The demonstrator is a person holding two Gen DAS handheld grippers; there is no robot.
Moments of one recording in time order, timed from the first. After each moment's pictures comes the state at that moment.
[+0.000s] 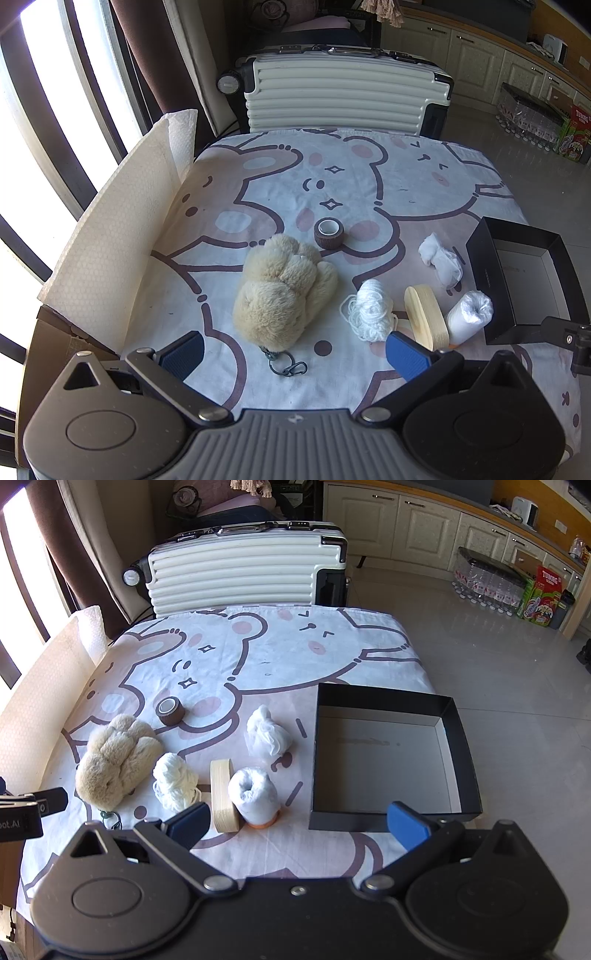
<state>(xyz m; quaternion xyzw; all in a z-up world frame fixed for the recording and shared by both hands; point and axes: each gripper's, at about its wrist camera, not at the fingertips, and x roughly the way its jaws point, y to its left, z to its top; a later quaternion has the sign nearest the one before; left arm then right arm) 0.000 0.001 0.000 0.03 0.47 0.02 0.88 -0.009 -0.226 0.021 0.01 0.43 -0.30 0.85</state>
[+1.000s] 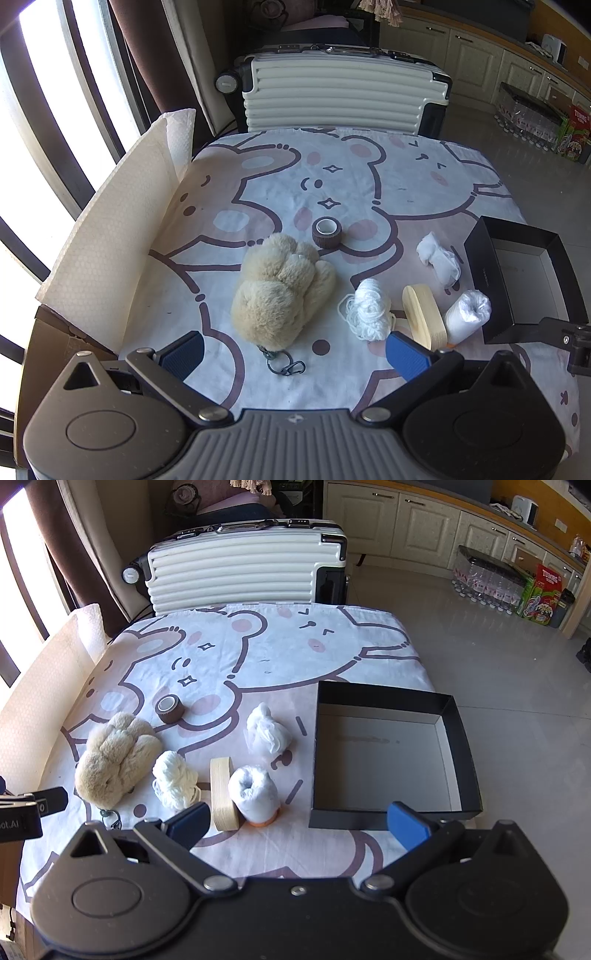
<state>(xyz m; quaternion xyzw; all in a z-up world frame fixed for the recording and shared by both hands) -0.007 -0.019 -0.001 0.02 0.47 0.02 0.88 -0.007 -0.225 0.020 0.03 0.43 -0.34 0.83</state>
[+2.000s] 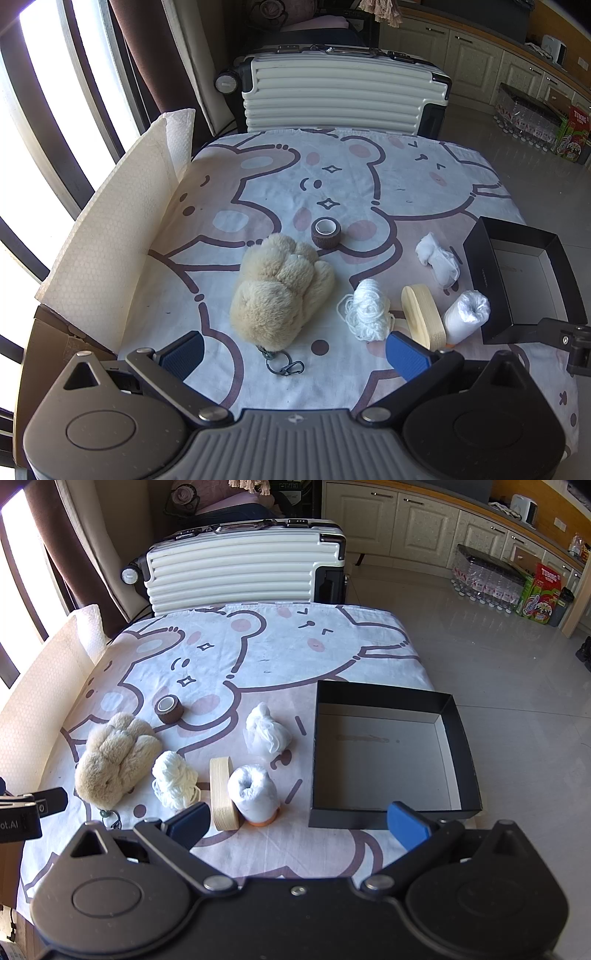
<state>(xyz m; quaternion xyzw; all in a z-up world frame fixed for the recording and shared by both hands) -0.007 -0.018 -0.001 0.01 0.47 0.02 0.88 -0.008 -0.225 0.020 0.03 0.43 -0.34 0.83</state>
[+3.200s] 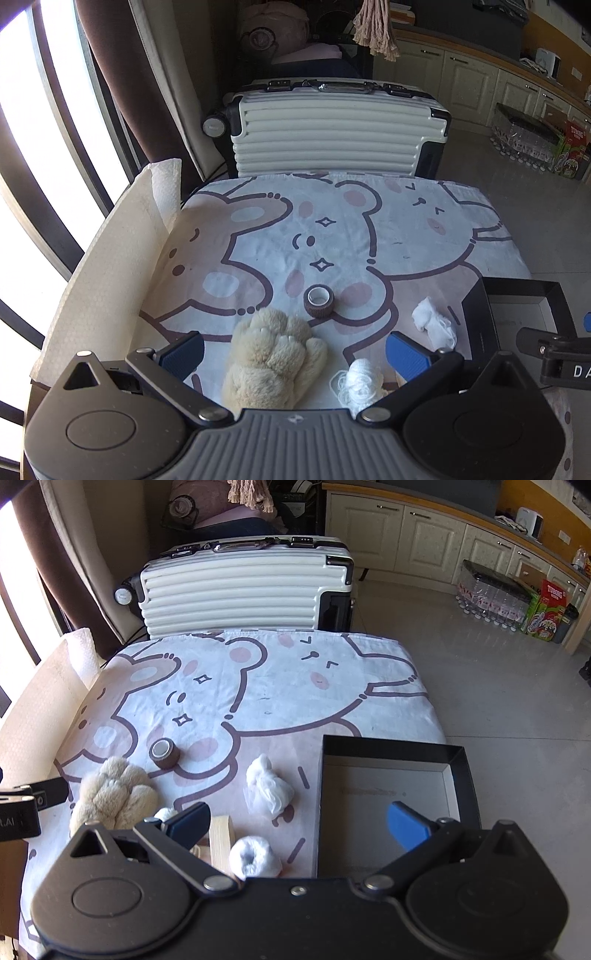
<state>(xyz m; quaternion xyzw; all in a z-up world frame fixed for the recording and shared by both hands) 0.063 -0.022 0.031 0.01 0.44 0.01 0.90 0.052 -0.259 0.043 0.03 0.42 -0.36 0.83</state>
